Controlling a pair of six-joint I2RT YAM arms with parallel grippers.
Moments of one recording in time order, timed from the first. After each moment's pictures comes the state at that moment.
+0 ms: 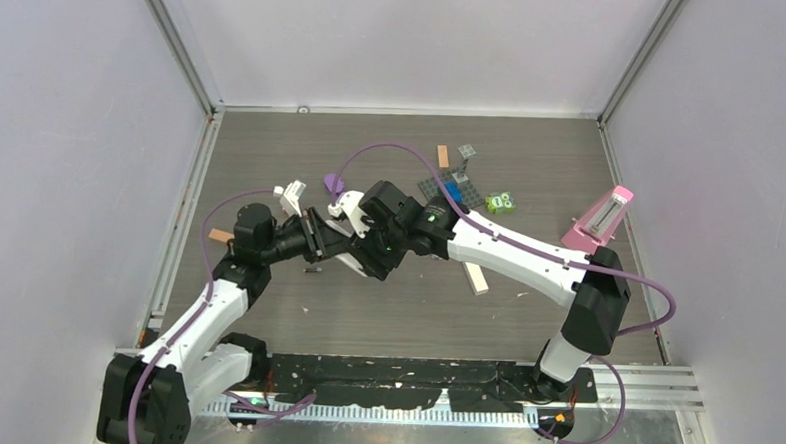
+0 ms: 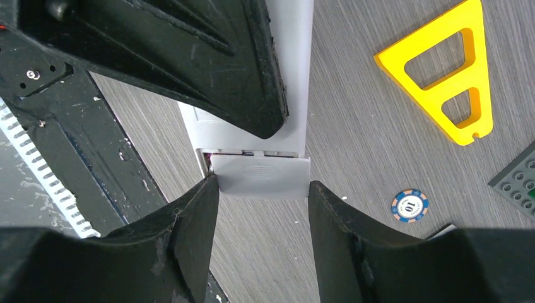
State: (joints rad) left arm -0.24 0.94 0.45 0.20 0.79 -0.94; right arm 1.04 1.67 1.50 -0.76 -0.07 -0.04
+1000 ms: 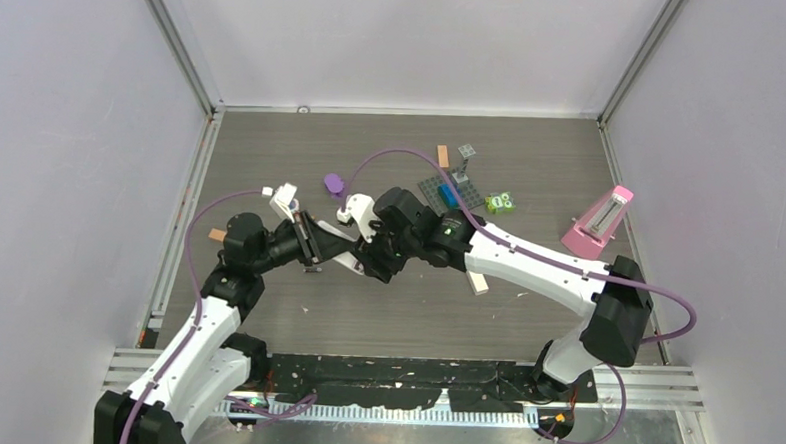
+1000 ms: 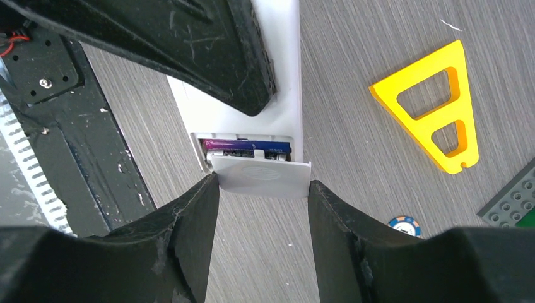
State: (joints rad) left arm -0.25 0.77 0.44 0.12 0.70 -0.83; right arm 1.04 1.57 1.35 -0.57 -0.11 -0.09
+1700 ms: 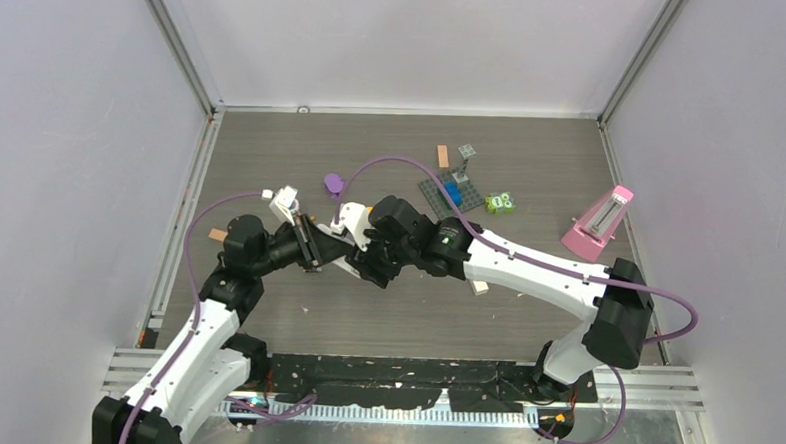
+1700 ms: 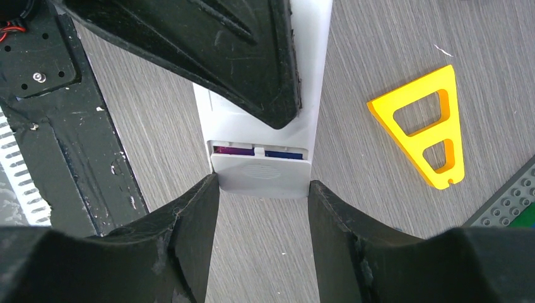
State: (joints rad) left arm -0.26 0.75 0.44 0.05 0.67 -0.81; right arm 1.08 1.55 1.31 -0.52 -0.07 -0.15
